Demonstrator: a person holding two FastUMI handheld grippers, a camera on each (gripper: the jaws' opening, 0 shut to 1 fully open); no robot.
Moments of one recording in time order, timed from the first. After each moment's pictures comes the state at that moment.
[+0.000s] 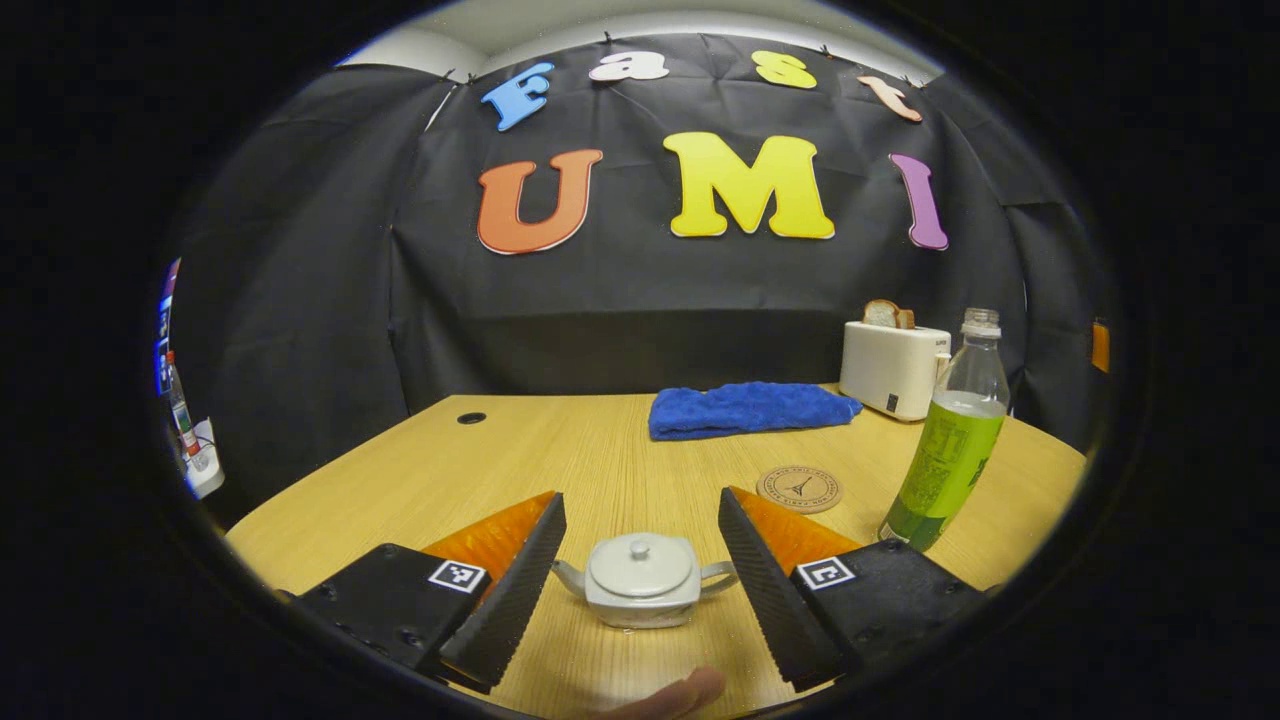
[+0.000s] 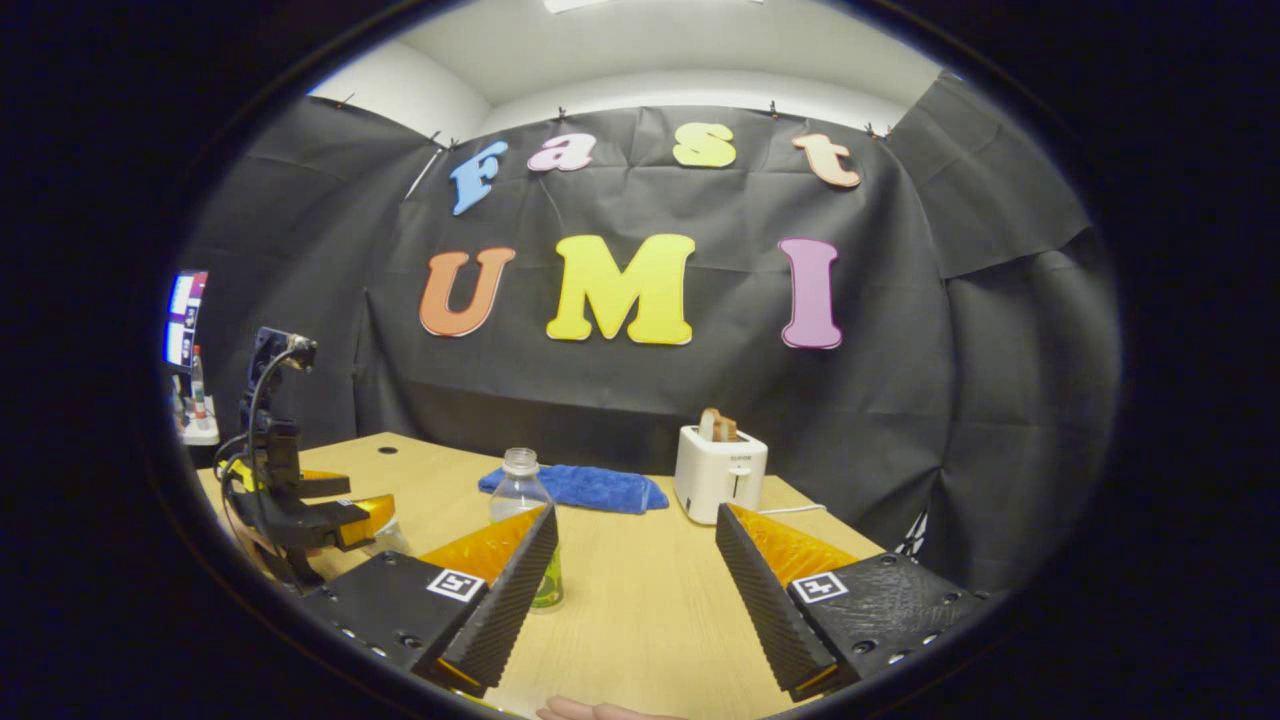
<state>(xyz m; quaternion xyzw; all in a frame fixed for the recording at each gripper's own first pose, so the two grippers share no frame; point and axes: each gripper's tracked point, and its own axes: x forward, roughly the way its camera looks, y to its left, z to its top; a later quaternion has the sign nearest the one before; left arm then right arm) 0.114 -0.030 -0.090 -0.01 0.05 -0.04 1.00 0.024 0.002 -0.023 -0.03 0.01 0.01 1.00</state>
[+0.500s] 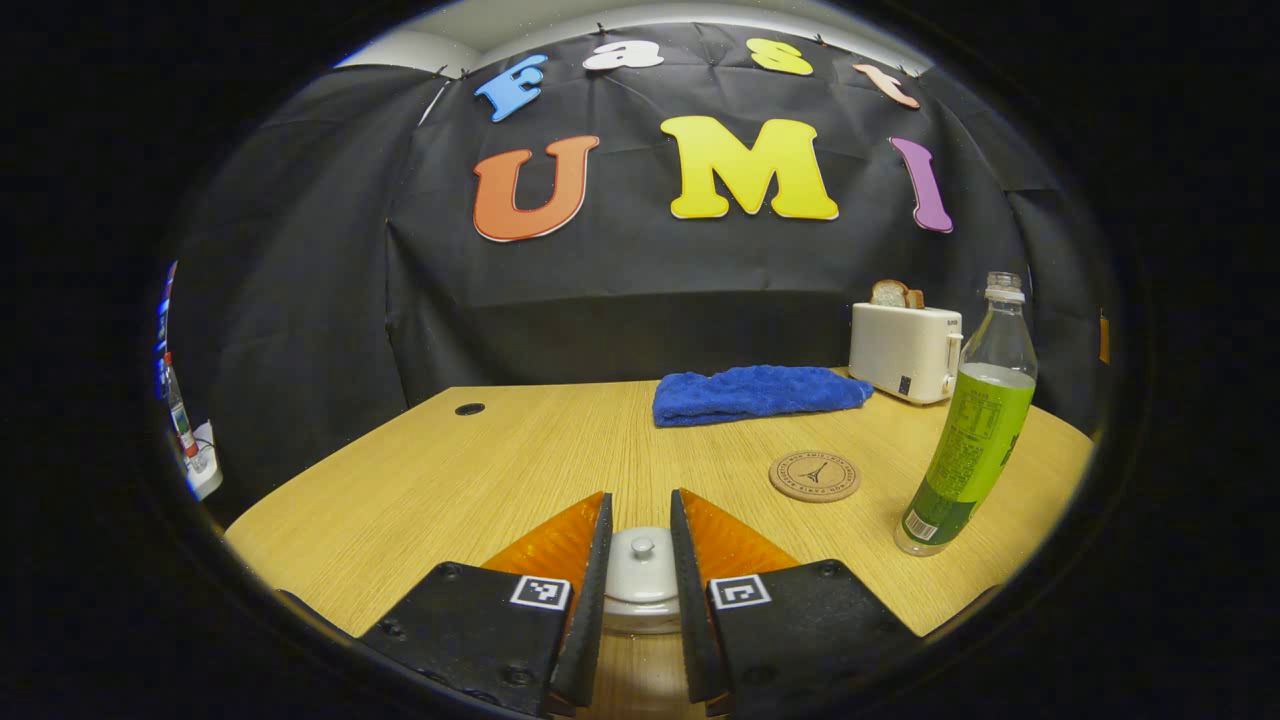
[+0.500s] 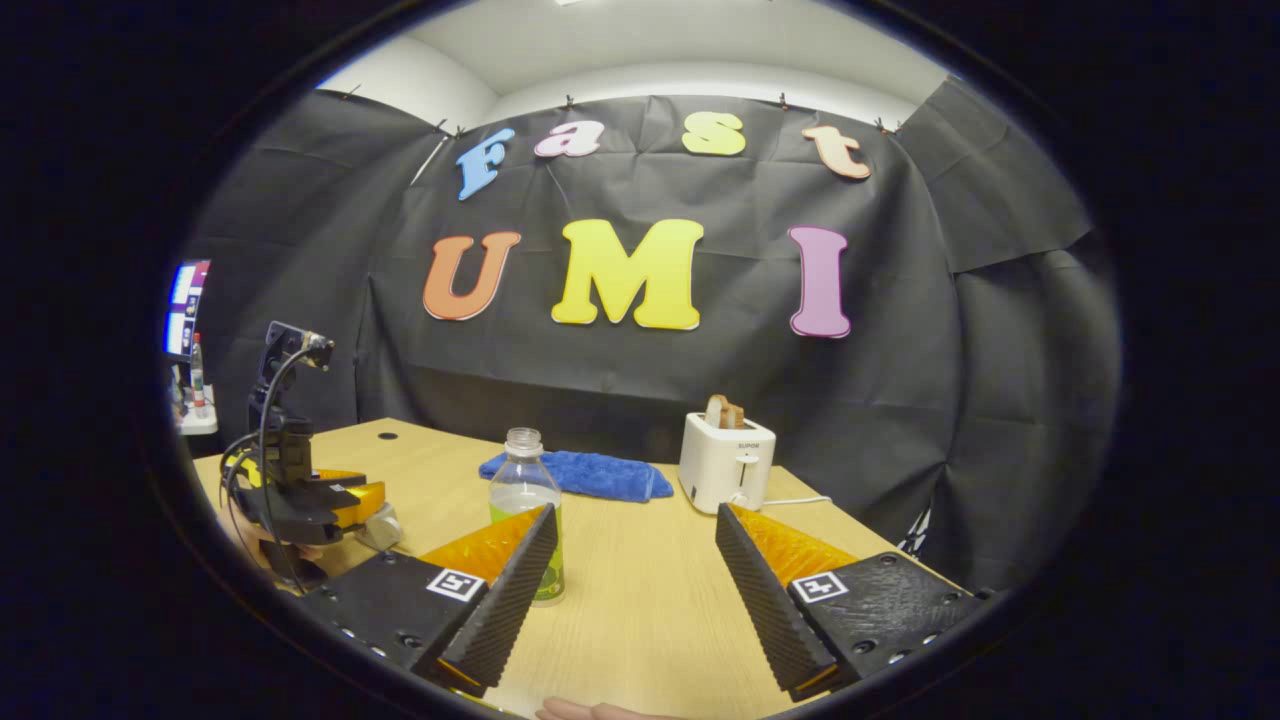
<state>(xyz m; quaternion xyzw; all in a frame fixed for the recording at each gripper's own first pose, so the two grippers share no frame) 0.124 -0.032 -0.101 0.01 0.06 -0.03 1.00 0.032 0.008 -0.038 -0.03 0.03 0.01 1.00</state>
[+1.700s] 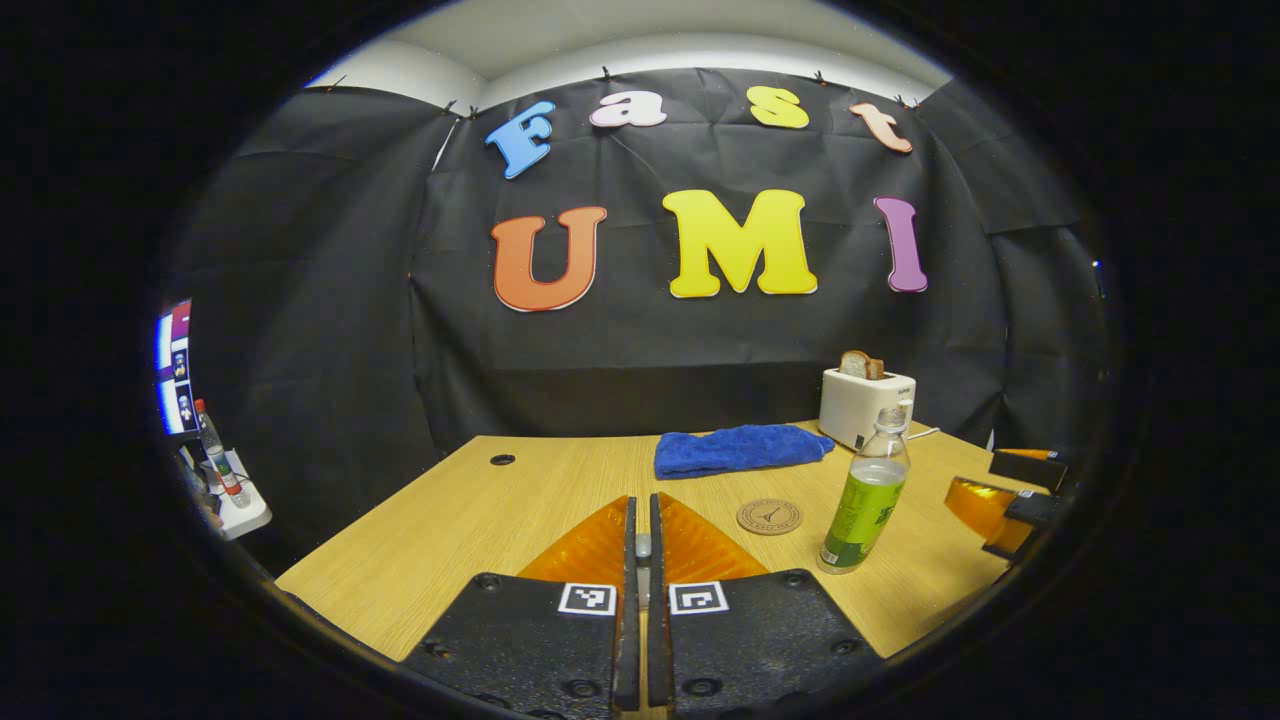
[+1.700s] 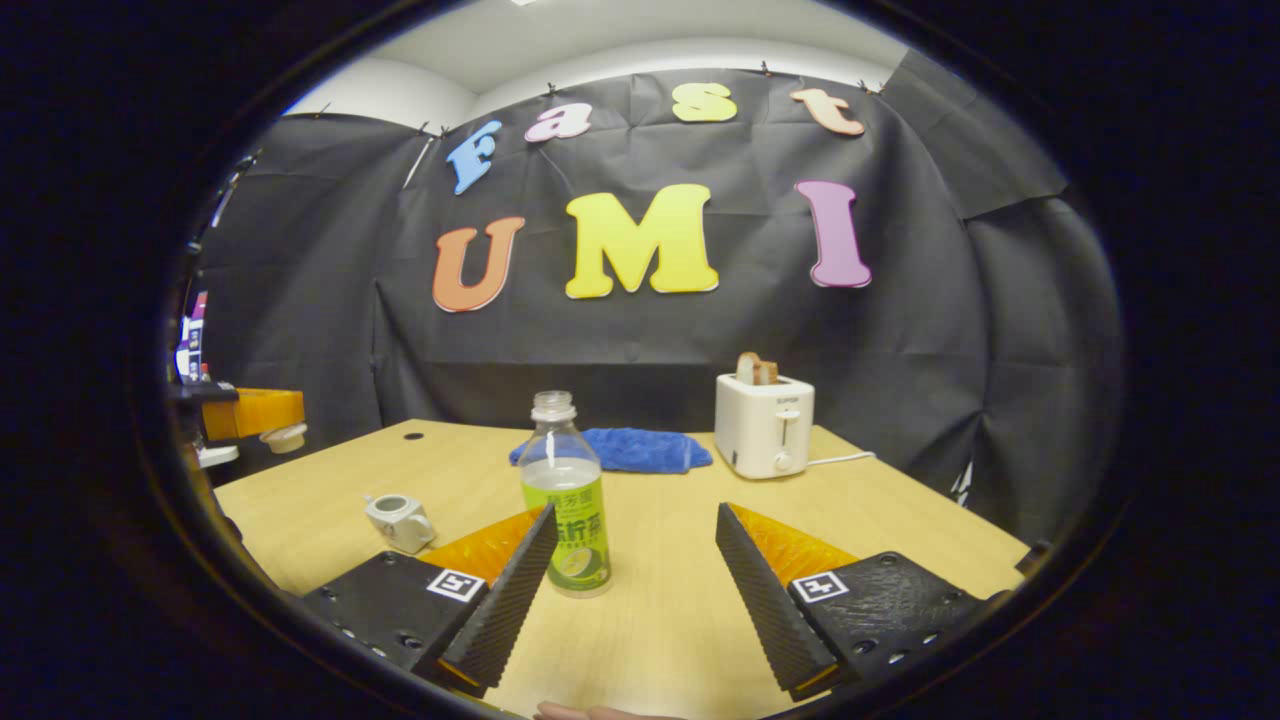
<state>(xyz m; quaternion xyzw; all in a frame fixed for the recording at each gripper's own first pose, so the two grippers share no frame) 0.002 -0.007 0.010 -0.01 0.00 -0.04 1.00 0.048 0.048 -0.084 0.02 0.07 0.06 1.00</state>
